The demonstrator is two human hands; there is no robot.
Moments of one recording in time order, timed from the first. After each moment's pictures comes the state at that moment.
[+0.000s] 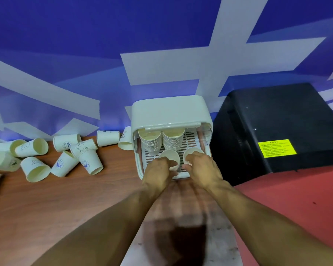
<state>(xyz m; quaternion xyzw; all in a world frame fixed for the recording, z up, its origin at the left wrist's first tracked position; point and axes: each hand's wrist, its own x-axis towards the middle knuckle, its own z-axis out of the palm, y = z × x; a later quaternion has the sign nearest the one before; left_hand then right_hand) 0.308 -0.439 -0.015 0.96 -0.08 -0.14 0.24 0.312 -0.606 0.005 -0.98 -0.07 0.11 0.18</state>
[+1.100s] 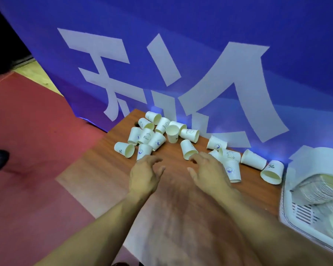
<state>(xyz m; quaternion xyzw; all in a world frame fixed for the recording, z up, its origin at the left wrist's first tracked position) 0.090 -0.021 0.061 0.90 0.33 0.15 0.25 0.212 -0.188 0.089 -0.88 -0.41 0.03 0.23</state>
